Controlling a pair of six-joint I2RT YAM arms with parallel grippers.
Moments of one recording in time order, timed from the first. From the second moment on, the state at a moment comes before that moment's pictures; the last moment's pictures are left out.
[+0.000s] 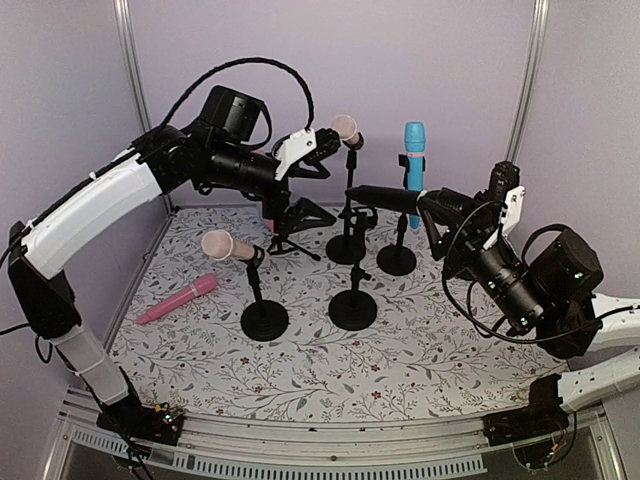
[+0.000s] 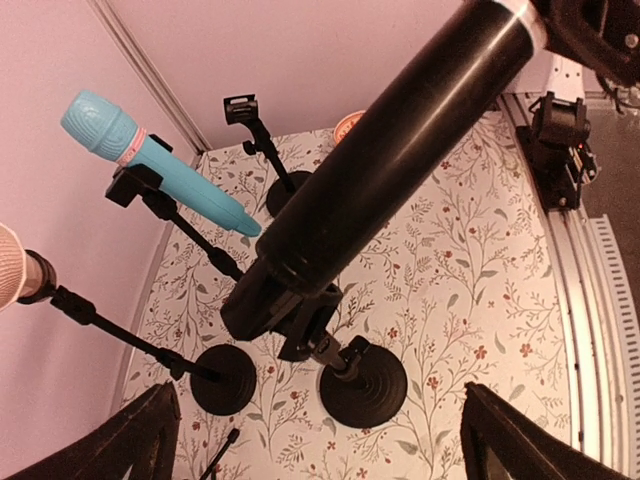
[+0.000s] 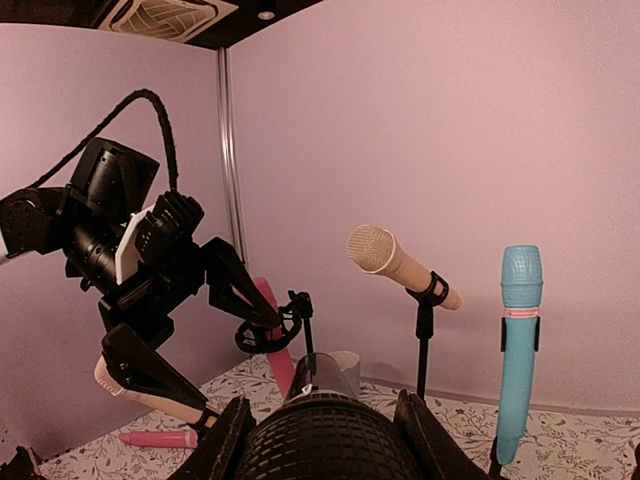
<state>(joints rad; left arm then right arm) -0.82 1.68 1.85 -0.72 0.41 0.54 1.28 0.91 0.72 0.56 0.67 -0.11</state>
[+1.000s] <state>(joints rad) -0.84 1.33 1.76 -1.06 0.31 0.93 1.28 1.45 1.14 0.54 0.20 0.03</state>
